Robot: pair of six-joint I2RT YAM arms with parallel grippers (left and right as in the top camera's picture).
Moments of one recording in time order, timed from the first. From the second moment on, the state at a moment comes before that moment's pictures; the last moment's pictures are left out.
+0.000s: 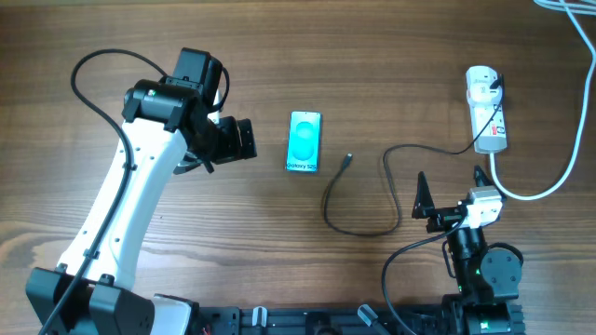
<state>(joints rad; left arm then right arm) -0.25 1.56 1.45 -1.30 0.08 -0.43 0.05 0.01 0.01 0.00 -0.05 -0.01</state>
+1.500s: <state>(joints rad) -0.25 1.67 1.44 -1.13 0.23 -0.45 0.05 0.01 0.01 0.00 -0.05 -0.01</state>
